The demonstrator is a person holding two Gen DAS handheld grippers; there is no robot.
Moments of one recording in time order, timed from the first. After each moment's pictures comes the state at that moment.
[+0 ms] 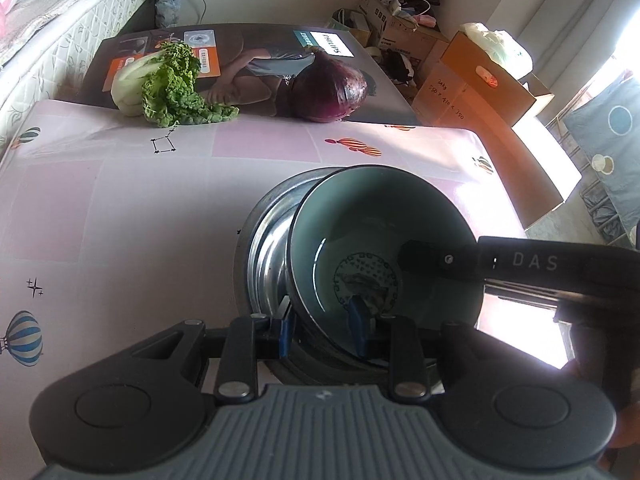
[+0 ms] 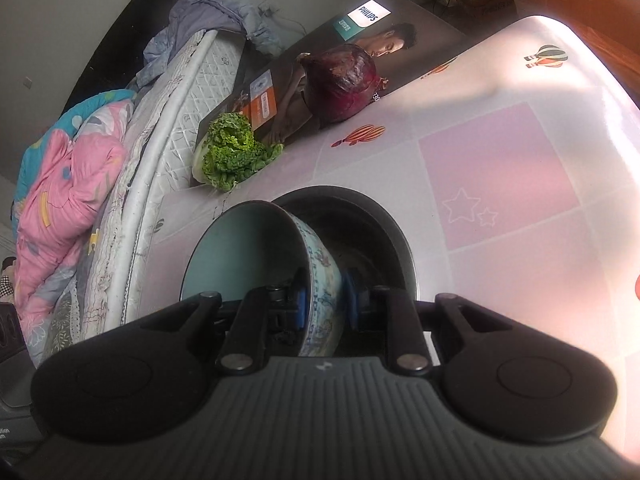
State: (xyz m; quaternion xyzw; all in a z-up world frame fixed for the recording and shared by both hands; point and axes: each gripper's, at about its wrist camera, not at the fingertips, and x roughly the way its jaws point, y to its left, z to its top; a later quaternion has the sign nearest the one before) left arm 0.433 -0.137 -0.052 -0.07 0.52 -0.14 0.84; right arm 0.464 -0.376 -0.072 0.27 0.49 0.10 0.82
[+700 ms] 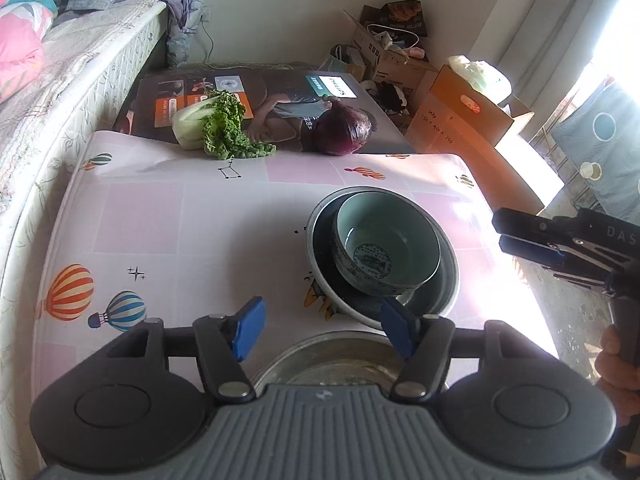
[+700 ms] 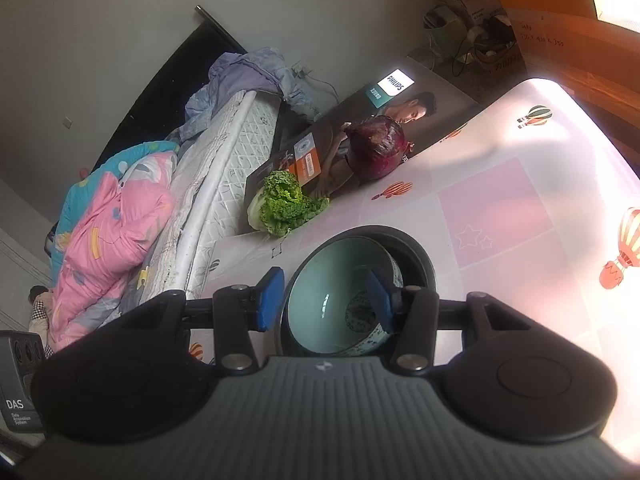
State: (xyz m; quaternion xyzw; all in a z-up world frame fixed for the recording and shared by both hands) left arm 0.345 -0.063 0.029 -0.05 0.47 -0.15 0.87; right arm 0.368 -0.396 0.014 0.30 0.38 0.13 0.87
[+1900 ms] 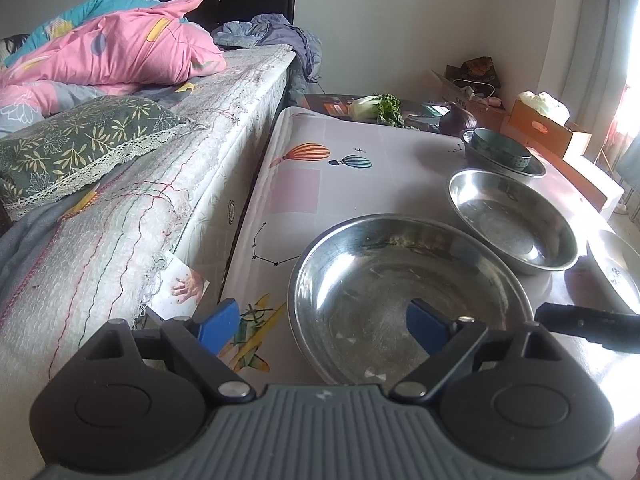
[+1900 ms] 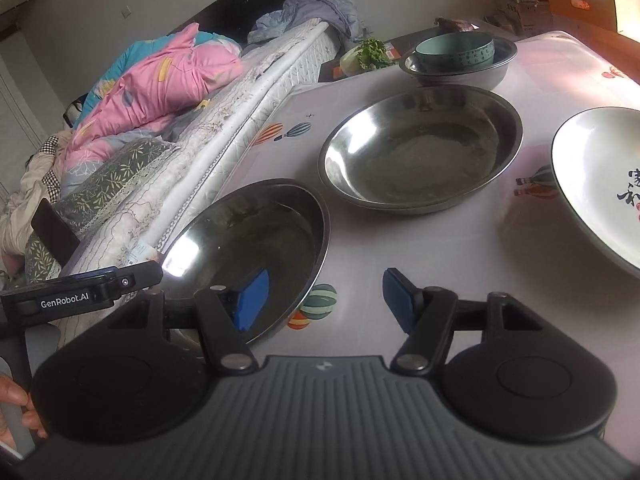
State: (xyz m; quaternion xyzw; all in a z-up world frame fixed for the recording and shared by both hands) left arm 0.071 0.089 -0.033 -0.03 0.37 0.00 0.93; right arm 0.076 -0.187 -0.052 0.15 0.39 0.17 0.89
